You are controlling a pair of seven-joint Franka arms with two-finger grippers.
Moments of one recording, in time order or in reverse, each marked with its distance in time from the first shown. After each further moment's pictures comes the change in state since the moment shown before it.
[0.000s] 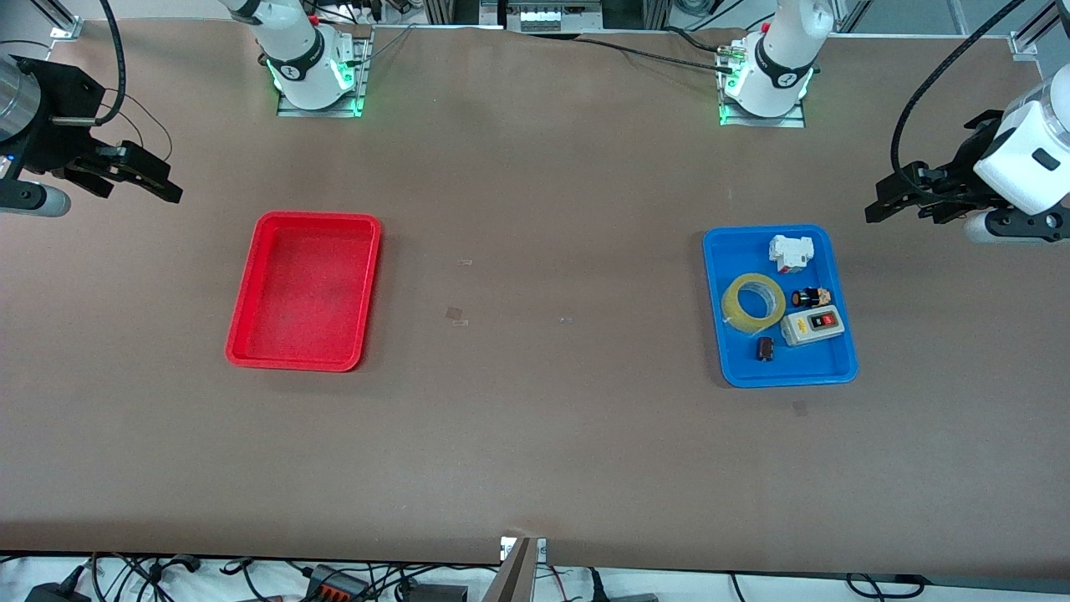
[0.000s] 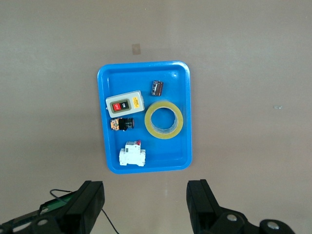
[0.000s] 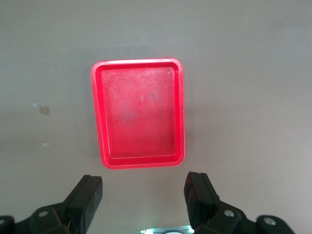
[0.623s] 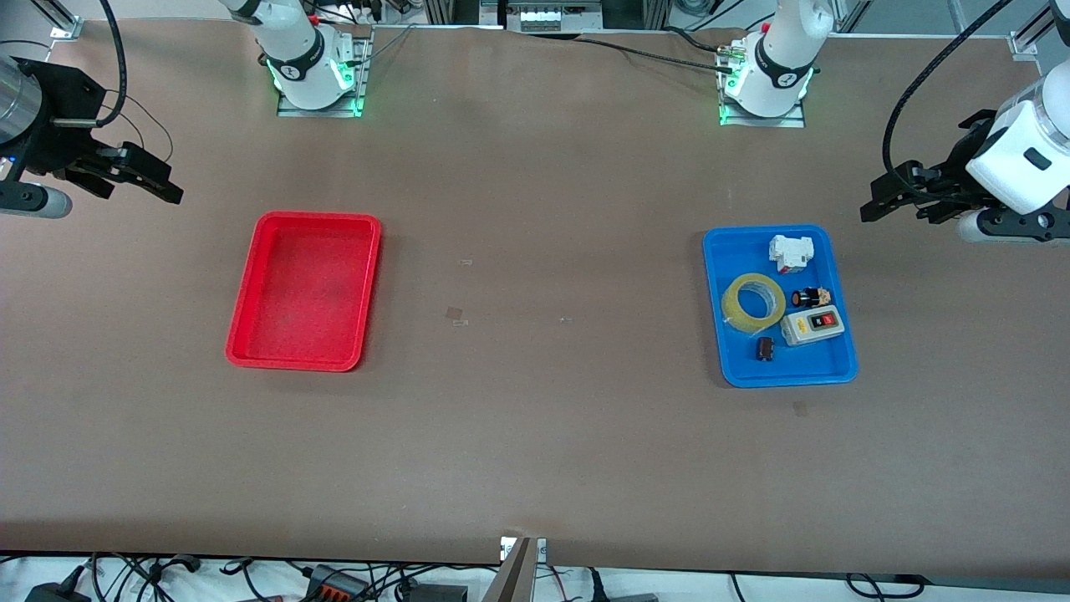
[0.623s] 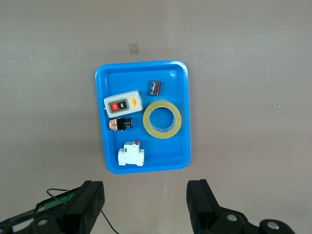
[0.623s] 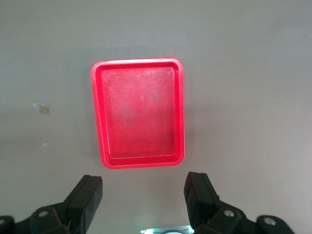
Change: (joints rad) left arm -0.007 0.001 0.000 0.000 0.000 -0.001 0.001; right arm 0.000 0.001 0.000 0.000 0.000 0.000 0.000
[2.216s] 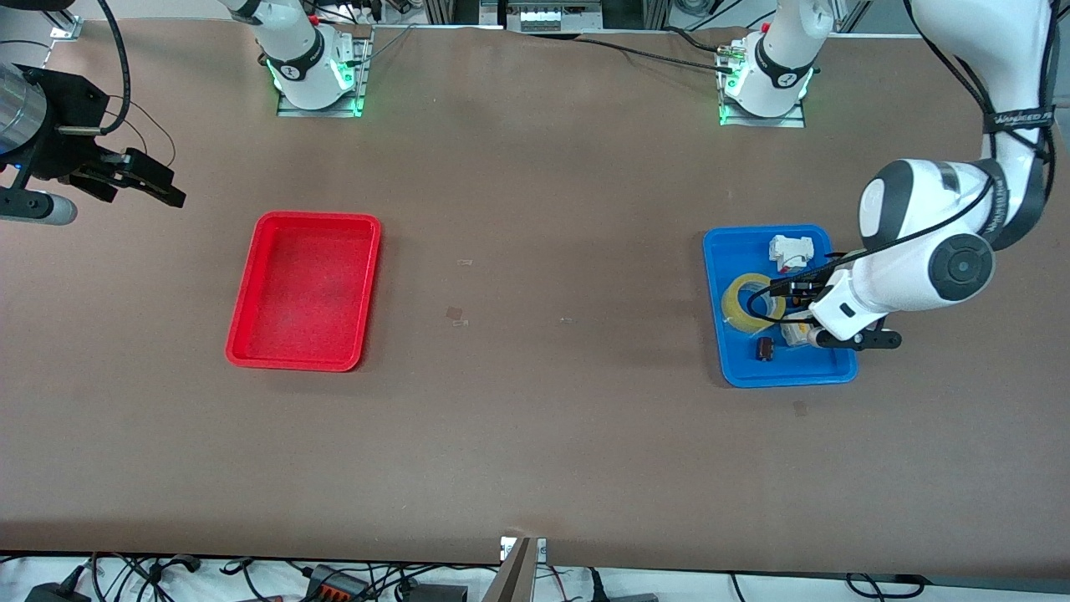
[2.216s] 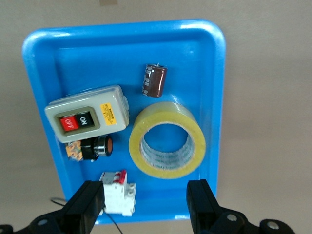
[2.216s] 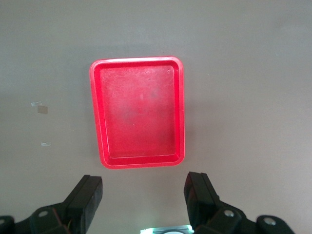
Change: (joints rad) left arm -0.001 0.273 -0.020 -0.352 -0.015 0.458 0.003; right arm -0.001 0.012 -0.001 0.000 0.000 0.001 0.000
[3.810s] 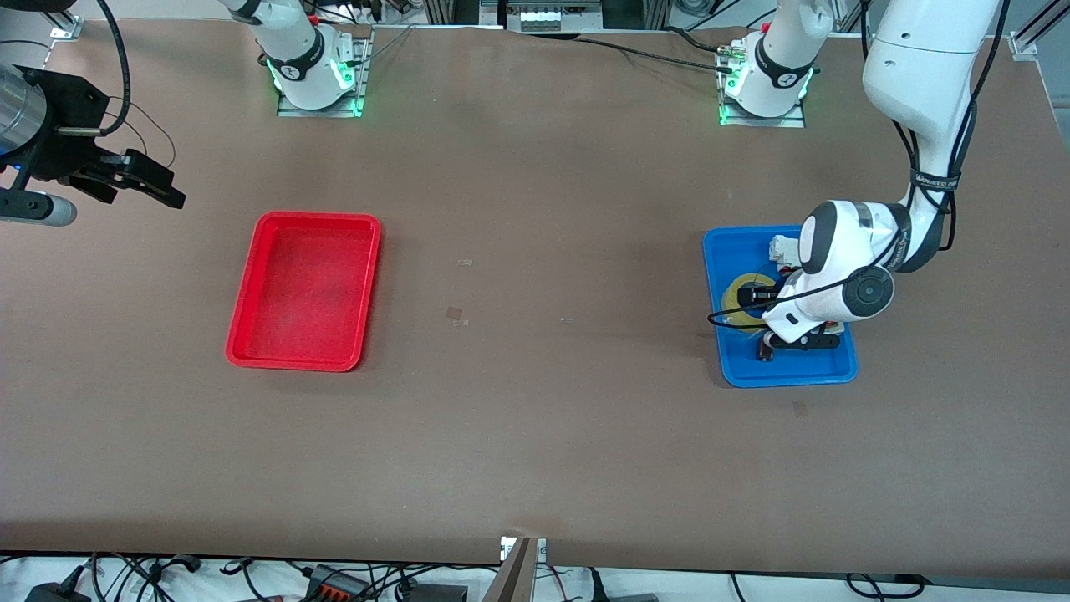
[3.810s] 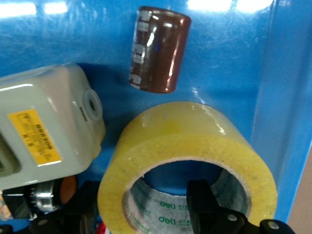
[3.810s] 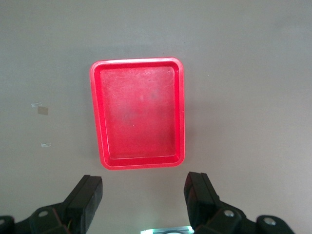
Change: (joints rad) left arm -0.007 0.173 -0.011 -0.140 0.000 0.254 -0.001; right arm 0.000 0.002 0.000 0.001 0.000 0.005 0.000
